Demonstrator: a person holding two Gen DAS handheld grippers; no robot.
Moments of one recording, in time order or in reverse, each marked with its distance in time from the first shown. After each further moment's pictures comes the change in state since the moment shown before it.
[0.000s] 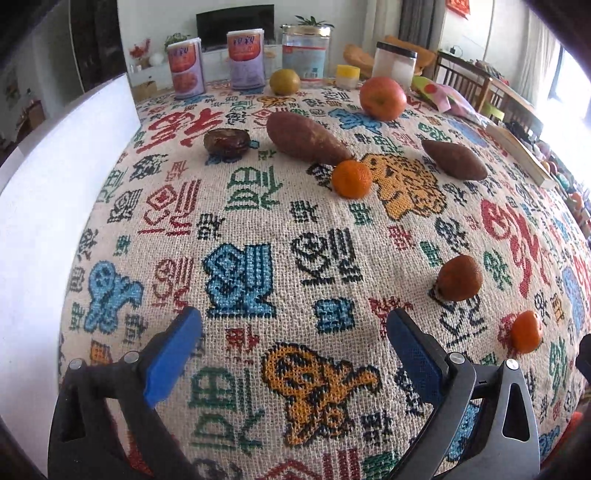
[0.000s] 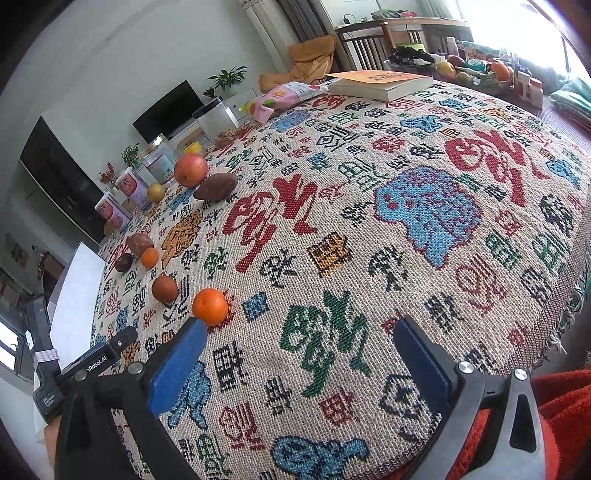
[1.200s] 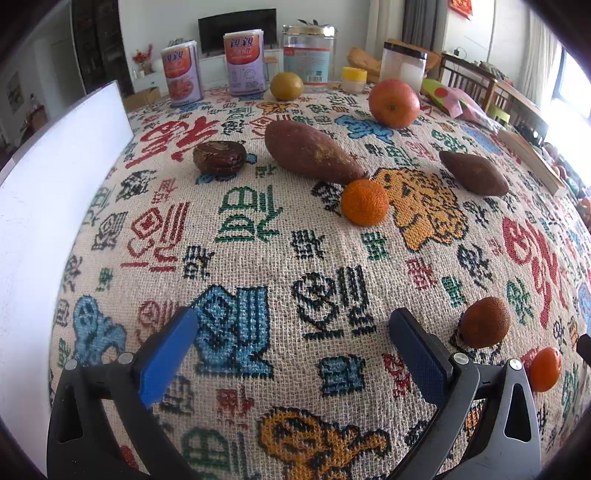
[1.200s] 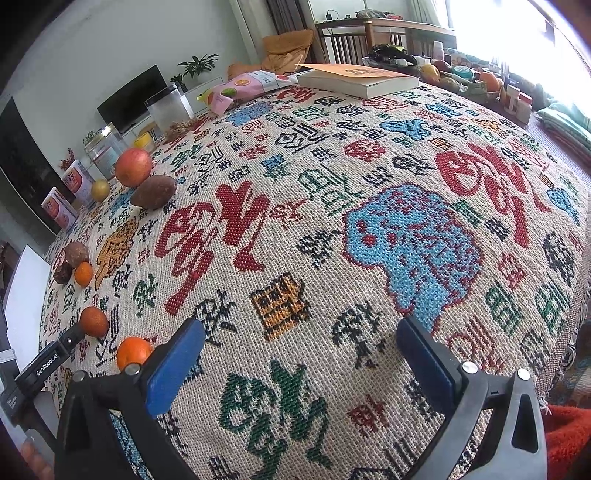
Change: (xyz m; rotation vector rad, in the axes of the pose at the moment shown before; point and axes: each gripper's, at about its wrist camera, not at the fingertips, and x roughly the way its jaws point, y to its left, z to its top) left arm 0.021 -0.004 0.016 0.010 -0.025 0.029; right arm 0.036 0.001 0.027 -0.058 -0.021 -0.182
